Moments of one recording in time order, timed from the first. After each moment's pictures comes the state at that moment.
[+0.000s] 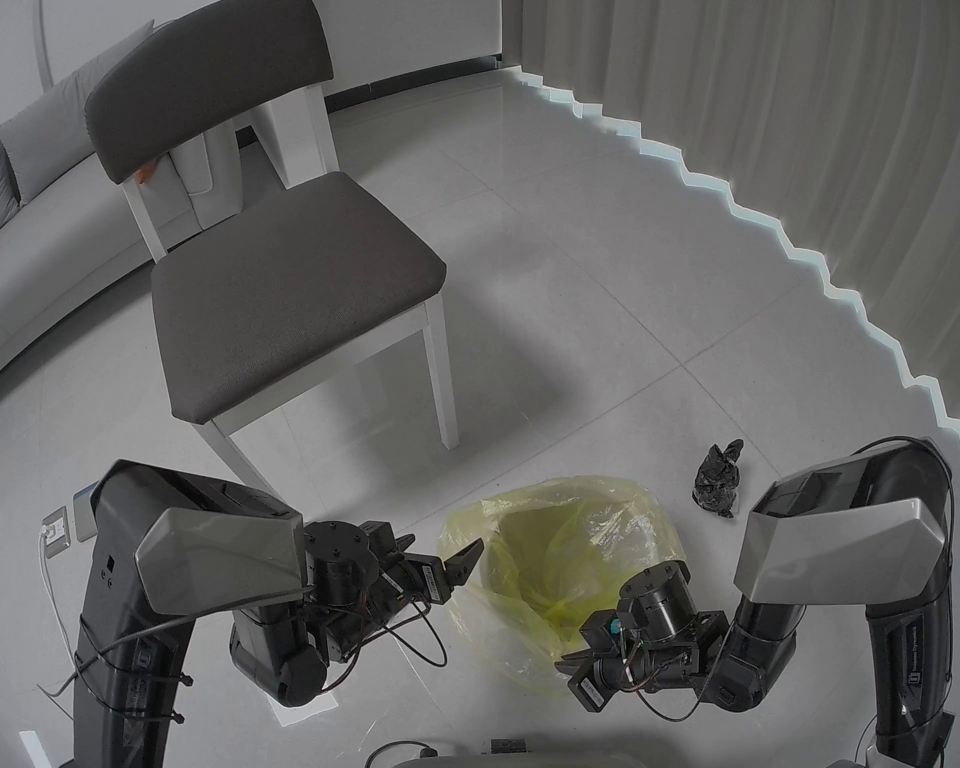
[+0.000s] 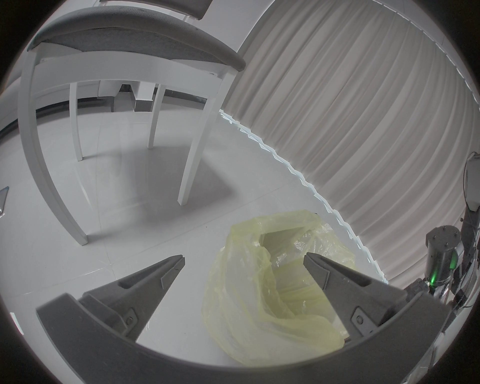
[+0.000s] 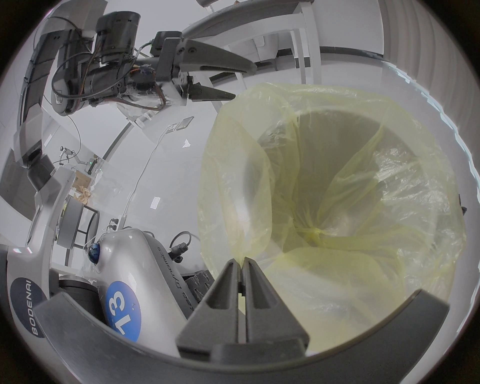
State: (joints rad) left arm -0.52 2.45 -0.63 -1.55 -0.05 -0.35; right arm 0.65 2.38 -0.57 -1.00 0.17 -0.11
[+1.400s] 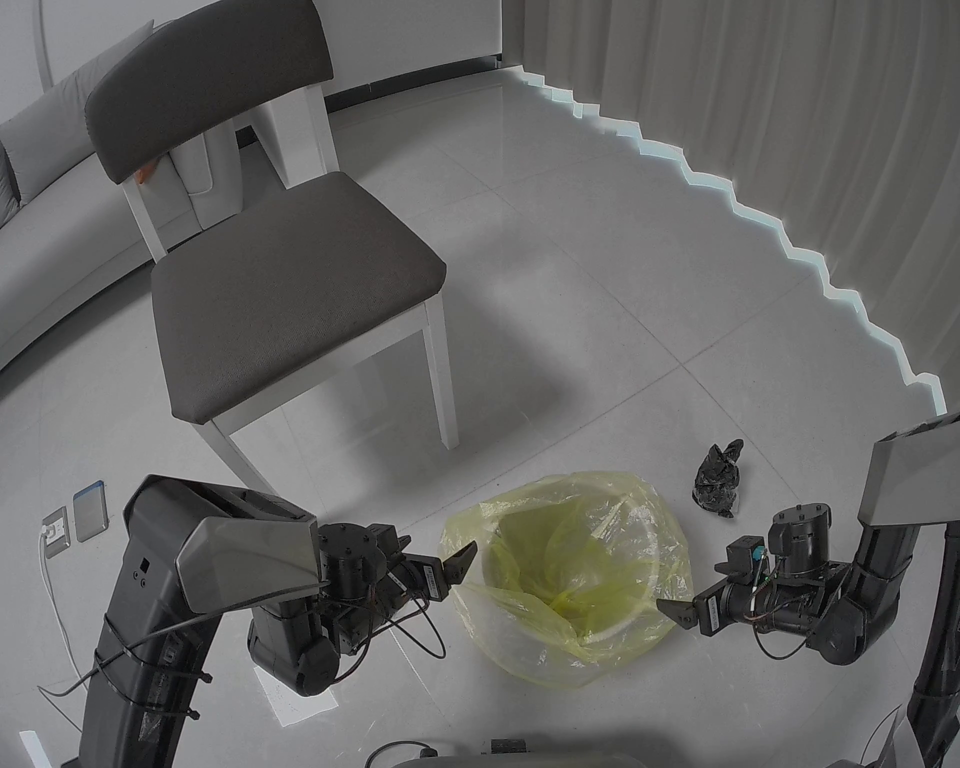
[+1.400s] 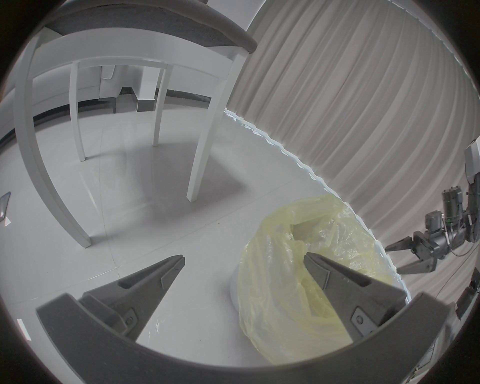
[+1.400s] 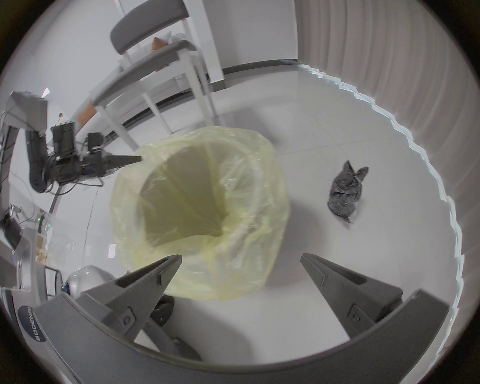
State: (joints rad) left arm -0.48 2.57 -0.75 -1.51 -0.05 -0.30; right arm 0.27 2.20 -0.31 -1.23 0.11 -0.06
